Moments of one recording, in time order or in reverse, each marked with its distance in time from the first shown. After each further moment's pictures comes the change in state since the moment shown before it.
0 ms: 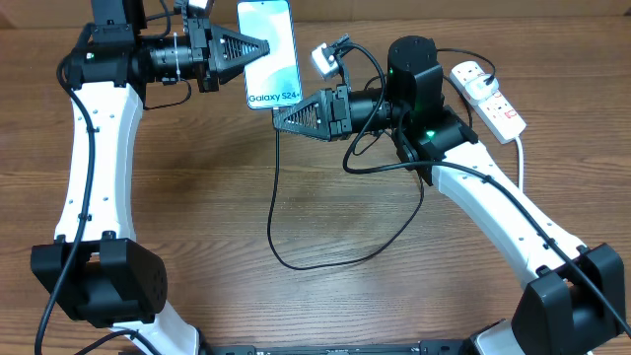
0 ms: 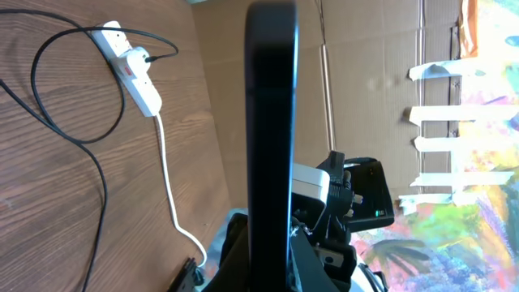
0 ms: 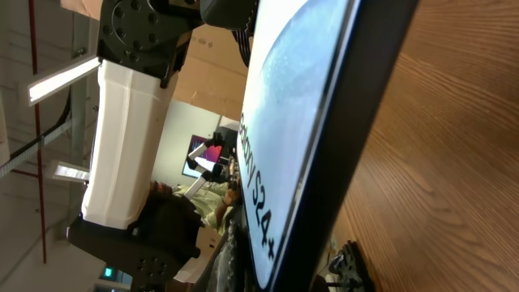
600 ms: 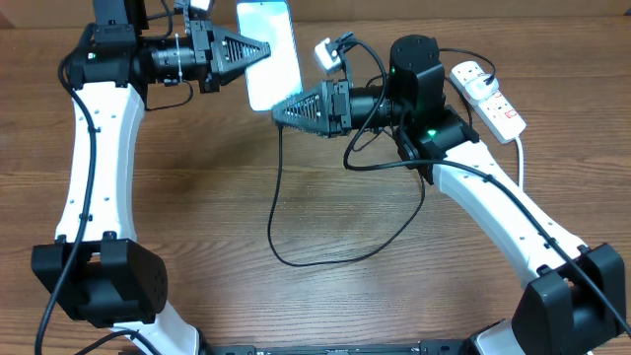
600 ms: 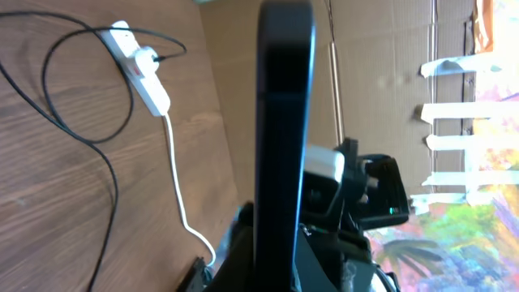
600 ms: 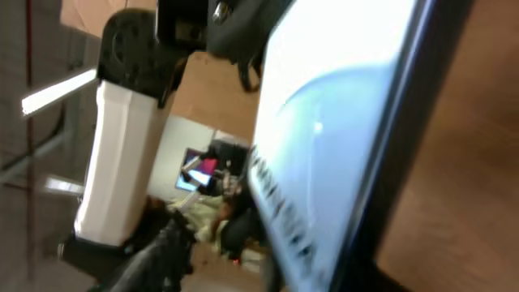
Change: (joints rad) left arm -0.009 0.000 0.000 -0.014 -0.028 0.027; right arm -0.010 0.000 0.001 0.008 0.048 0.003
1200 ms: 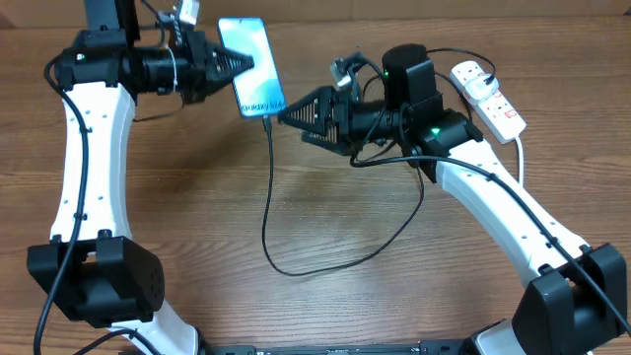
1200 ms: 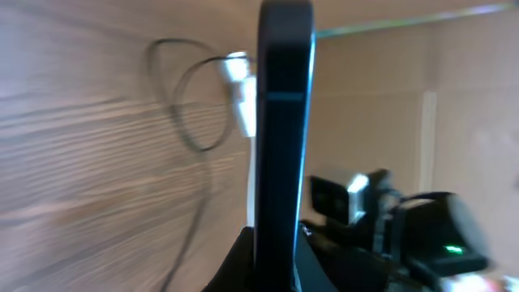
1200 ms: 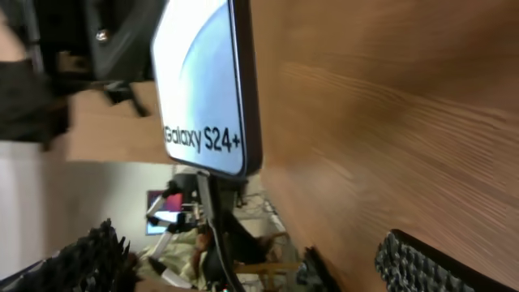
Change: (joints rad) left arm 0.040 0.007 0.000 -0.180 -0.311 0.116; right arm -0.014 0.000 0.001 -0.441 0.184 -0.168
